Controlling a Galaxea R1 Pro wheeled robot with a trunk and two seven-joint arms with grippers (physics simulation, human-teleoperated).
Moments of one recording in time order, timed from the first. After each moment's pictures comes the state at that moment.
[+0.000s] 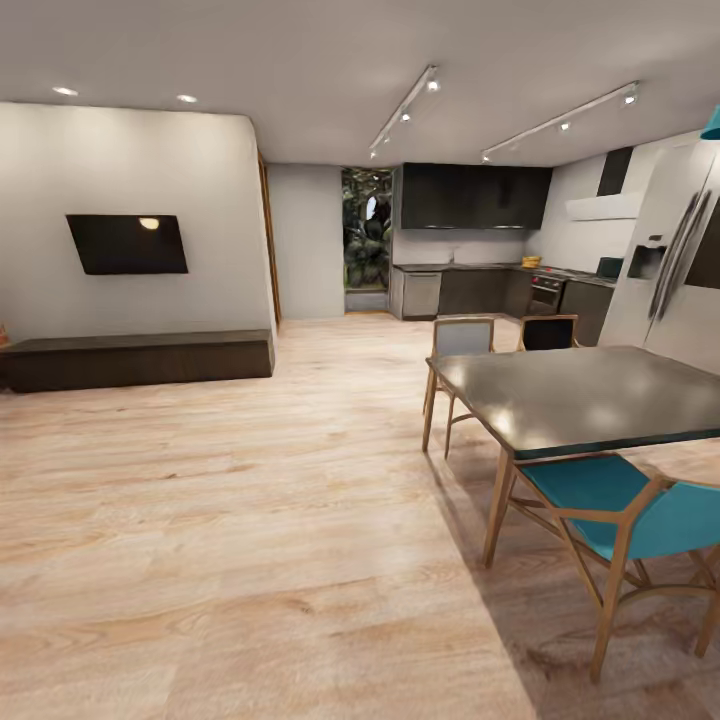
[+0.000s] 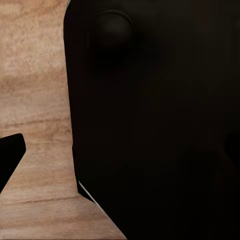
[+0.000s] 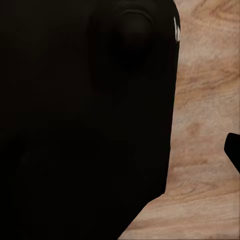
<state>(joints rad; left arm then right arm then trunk) 0.00 0.00 0.00 0.00 0.00 0.00 0.00 0.00 0.00 0.00 0.00 0.00 0.00 0.00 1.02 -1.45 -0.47</state>
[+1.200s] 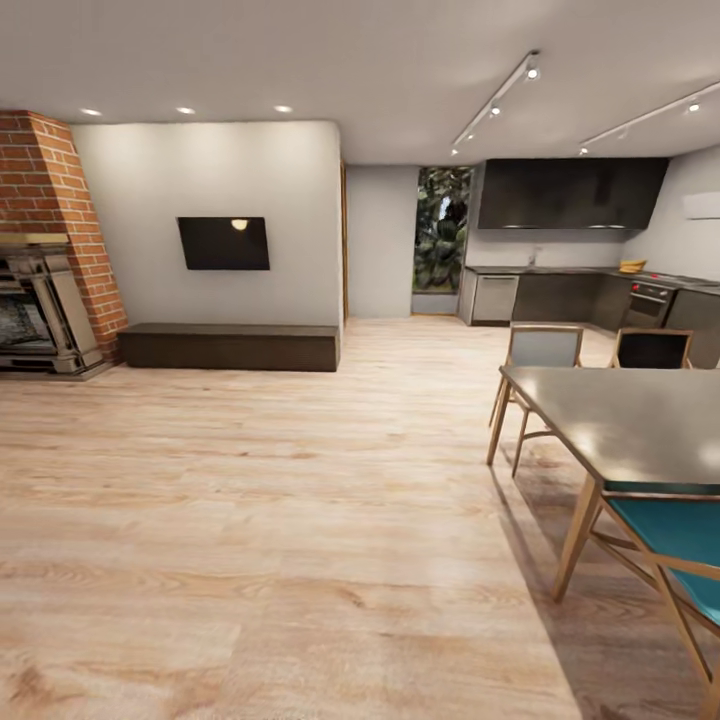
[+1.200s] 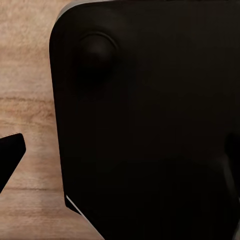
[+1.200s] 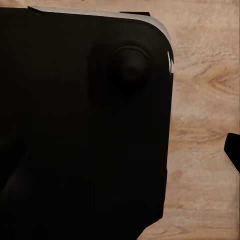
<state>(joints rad) 0.00 -0.02 -0.01 -0.03 0.01 -0.01 0.00 0.00 0.00 0.00 0.00 0.01 -0.09 0.00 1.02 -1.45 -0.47</state>
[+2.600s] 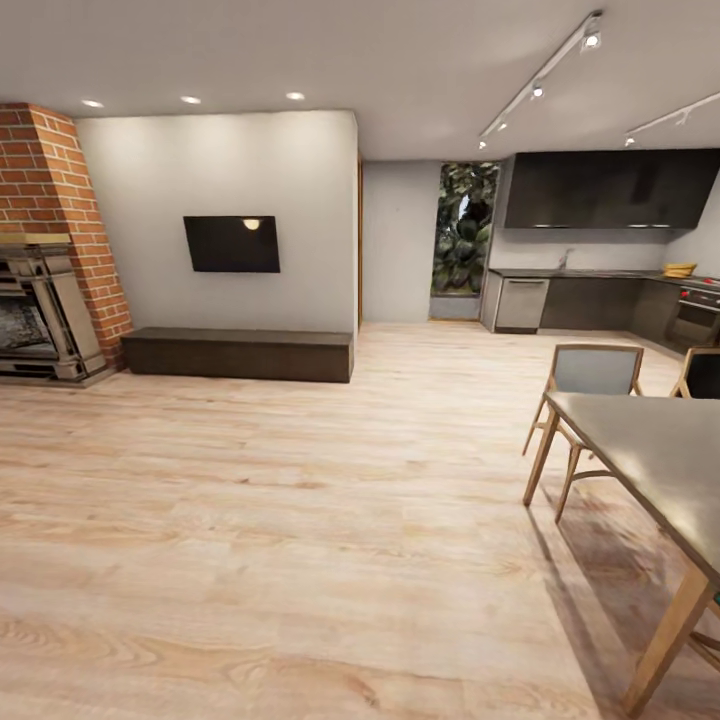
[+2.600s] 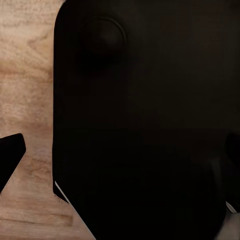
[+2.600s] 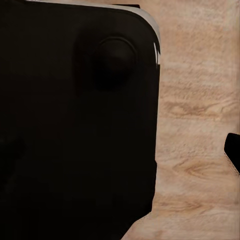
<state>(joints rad) 0.00 -0.02 -0.01 -0.03 0.13 0.01 0.01 0.00 -0.02 0.00 0.02 0.00 -0.09 0.00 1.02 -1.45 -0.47</state>
